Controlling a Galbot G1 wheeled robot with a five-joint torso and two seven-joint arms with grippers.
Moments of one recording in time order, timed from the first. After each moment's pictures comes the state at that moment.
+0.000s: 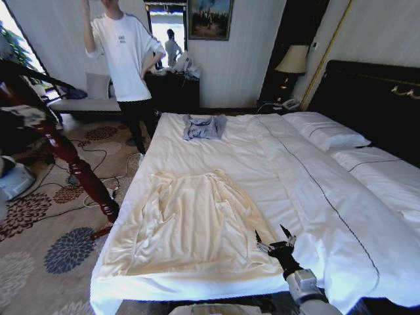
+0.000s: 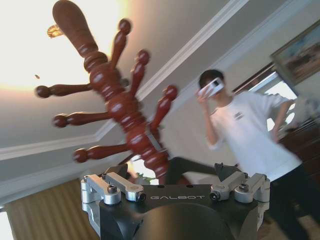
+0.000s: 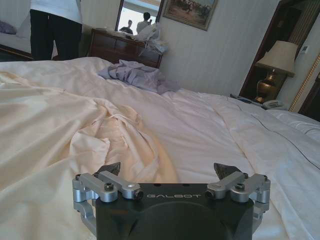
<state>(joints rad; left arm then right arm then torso) 1.57 -0.37 -1.52 -2.37 -0.89 0.74 -0.66 -1.93 1.15 0.58 2.23 0.08 -0.02 0.17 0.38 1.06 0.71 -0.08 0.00</state>
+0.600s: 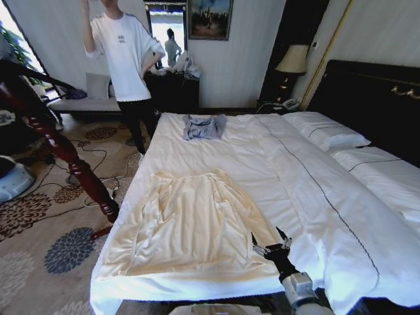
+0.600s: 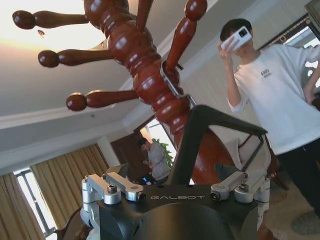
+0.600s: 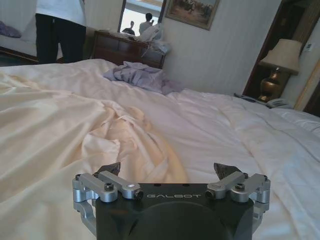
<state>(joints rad) 1.22 -0.33 -1.13 -2.08 -0.80 0.74 -0.64 -1.96 1.18 0.56 2.26 0.06 -0.01 0.17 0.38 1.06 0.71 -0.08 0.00</state>
